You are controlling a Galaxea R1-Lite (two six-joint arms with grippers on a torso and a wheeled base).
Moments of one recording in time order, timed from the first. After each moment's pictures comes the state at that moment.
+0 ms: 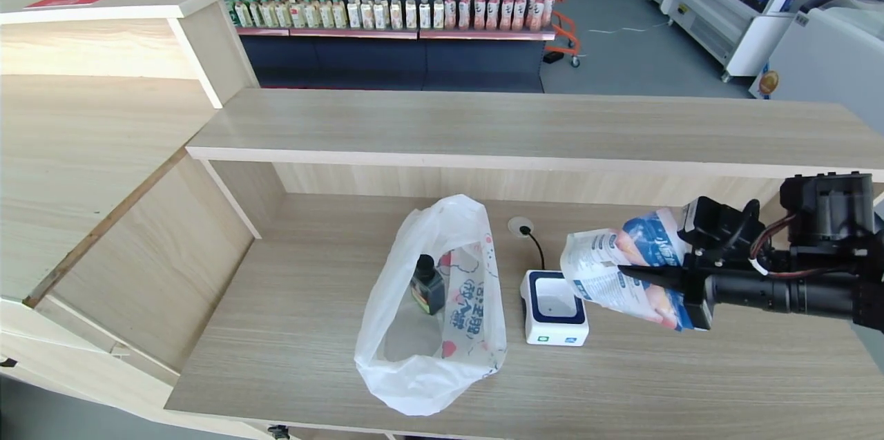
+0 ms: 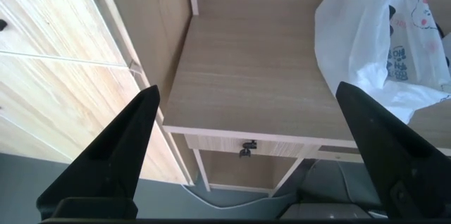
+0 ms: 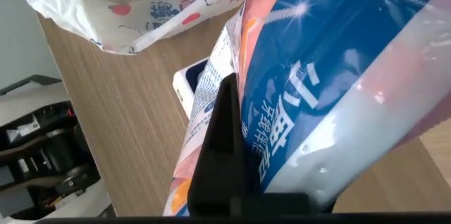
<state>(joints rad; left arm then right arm) 0.00 0.00 0.00 0.00 0.01 0.00 0.11 1.63 -0.68 -0.47 0.63 -0.84</state>
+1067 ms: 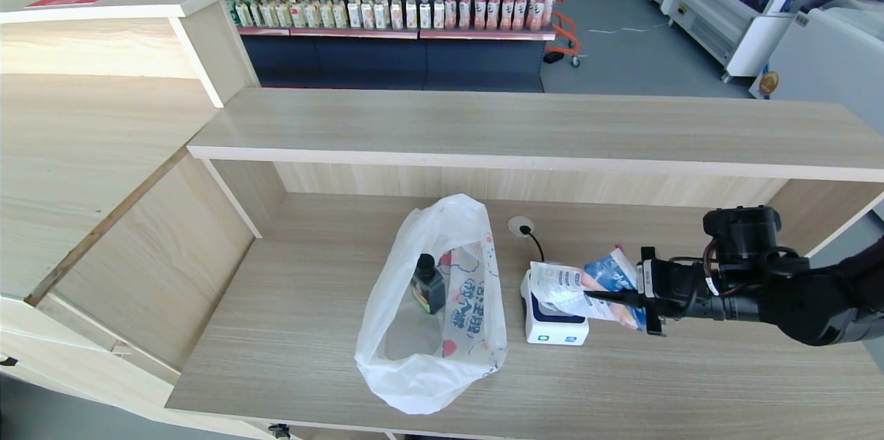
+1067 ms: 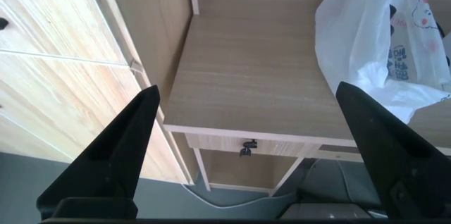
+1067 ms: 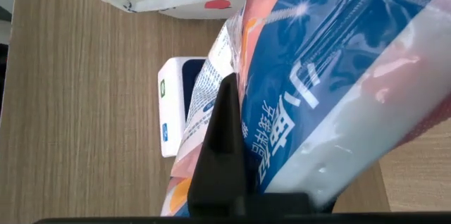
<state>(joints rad) 0.00 0.00 0.00 0.00 0.01 0.00 0.08 1.95 -0.73 -0.61 0.84 -1.32</state>
